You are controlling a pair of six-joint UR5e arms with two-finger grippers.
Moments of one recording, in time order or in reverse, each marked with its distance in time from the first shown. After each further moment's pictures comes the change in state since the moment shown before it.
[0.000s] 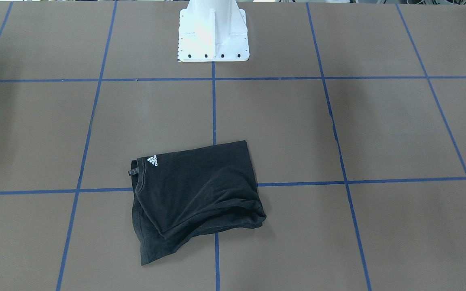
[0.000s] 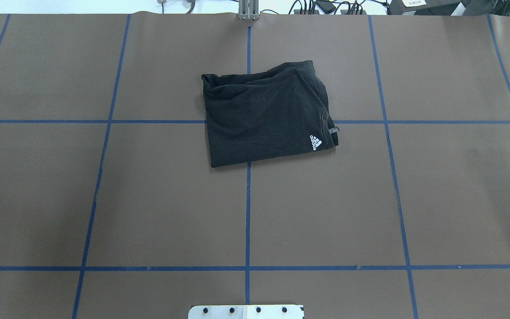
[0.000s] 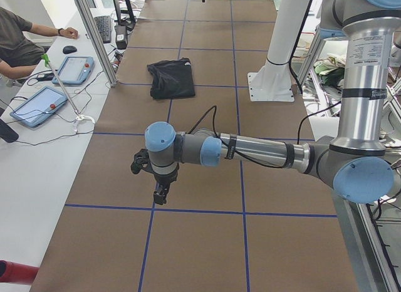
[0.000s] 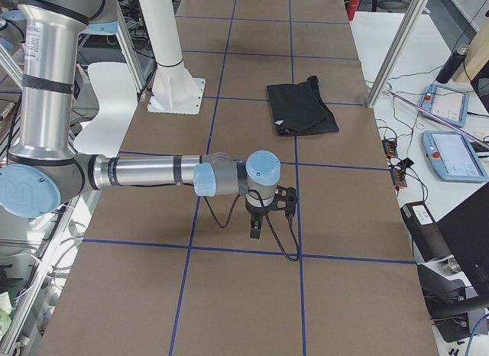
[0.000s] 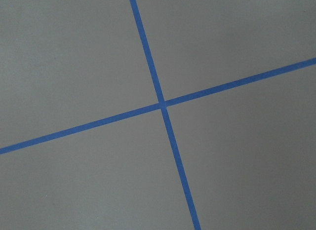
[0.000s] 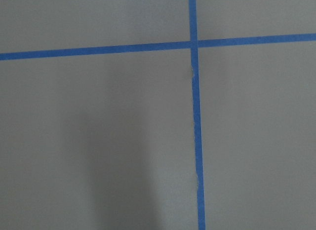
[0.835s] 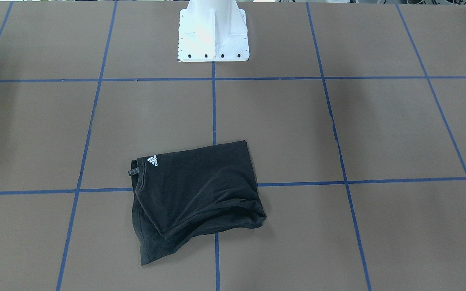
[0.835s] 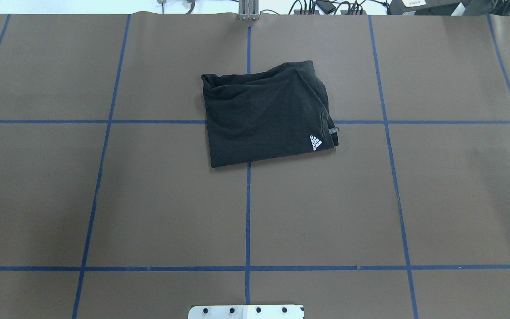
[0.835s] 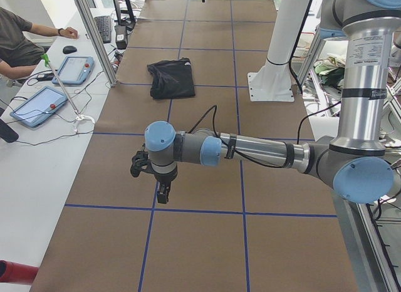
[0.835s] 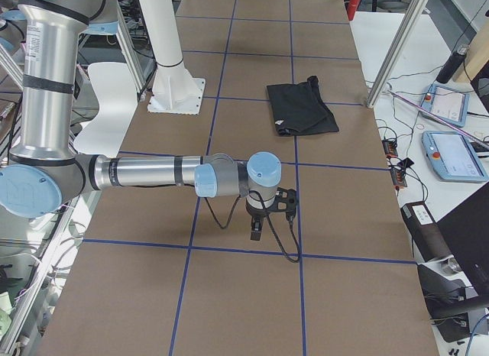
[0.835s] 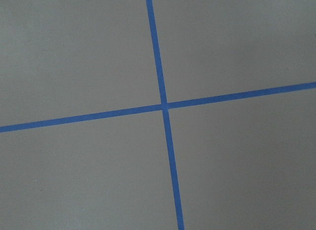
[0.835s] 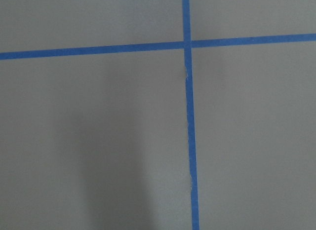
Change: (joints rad) left arm -0.001 -0.001 -0.004 -0.001 -0.021 -0.190; right arm 0.000 0.003 -0.006 -0.006 -0.018 0.003
